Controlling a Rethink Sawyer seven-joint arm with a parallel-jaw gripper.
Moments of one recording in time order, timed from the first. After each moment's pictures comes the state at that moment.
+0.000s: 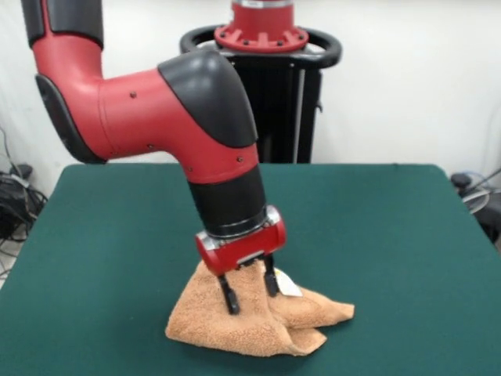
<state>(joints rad) -0.75 -0.41 0.58 1.57 -0.49 0.50 1.23</state>
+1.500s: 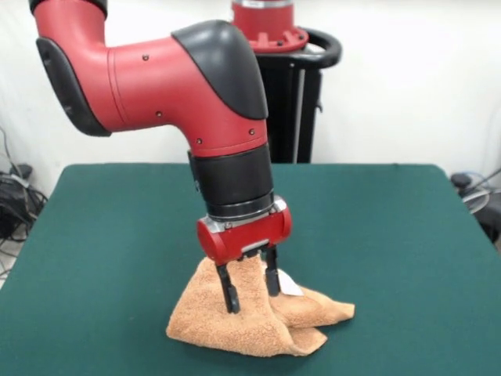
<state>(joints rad) -0.72 -0.48 0.58 1.62 -0.53 0.38 1.23</state>
